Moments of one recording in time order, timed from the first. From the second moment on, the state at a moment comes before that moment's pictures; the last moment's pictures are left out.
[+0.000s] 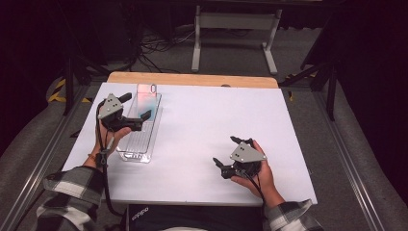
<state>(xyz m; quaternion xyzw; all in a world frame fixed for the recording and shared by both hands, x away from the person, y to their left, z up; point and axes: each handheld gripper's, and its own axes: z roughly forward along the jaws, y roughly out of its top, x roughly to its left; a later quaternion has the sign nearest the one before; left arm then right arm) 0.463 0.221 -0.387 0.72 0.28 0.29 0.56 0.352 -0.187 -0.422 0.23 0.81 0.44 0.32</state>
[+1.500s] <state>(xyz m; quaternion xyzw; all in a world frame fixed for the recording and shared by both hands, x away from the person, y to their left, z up) 0.420 0.204 -0.376 0.73 0.23 0.30 0.57 0.349 -0.198 -0.415 0.25 0.79 0.45 0.33</state>
